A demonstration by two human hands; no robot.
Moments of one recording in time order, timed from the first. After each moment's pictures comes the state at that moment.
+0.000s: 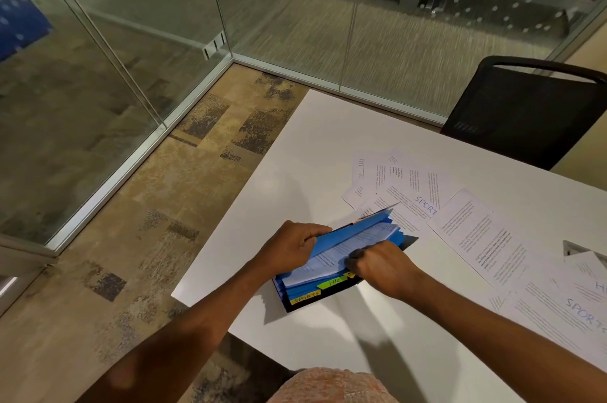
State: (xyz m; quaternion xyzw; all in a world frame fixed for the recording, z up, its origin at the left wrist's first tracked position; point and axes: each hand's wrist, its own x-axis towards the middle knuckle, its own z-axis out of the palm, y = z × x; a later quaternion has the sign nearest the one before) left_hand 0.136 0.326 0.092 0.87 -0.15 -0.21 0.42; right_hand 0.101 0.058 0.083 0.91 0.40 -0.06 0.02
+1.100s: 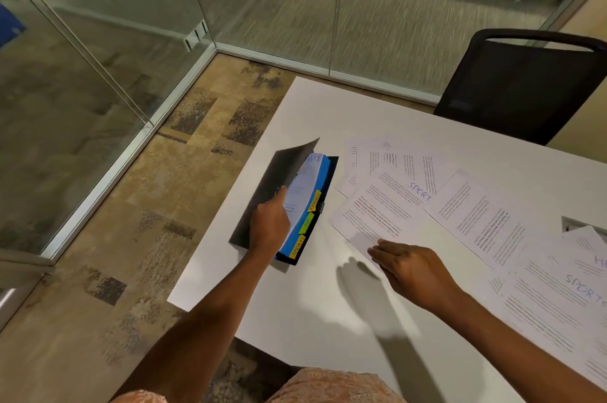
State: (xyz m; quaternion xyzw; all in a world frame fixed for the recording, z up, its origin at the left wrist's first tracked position) left_hand 0.175 0.324 0.046 0.96 0.00 -0.04 0.26; right_hand 0.060 0.006 0.081 0.96 0.24 0.07 -0.11
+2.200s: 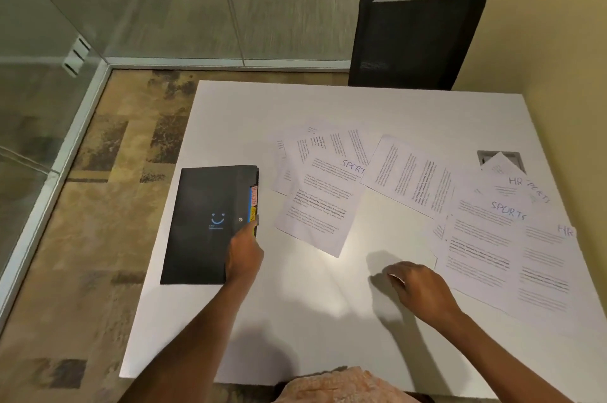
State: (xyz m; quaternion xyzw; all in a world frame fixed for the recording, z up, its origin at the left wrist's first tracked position) left_hand 0.177 0.259 -0.025 0.96 -0.03 -0.12 0.27; right_hand -0.049 -0.070 0.025 0.96 -0.15 -0.15 -0.17
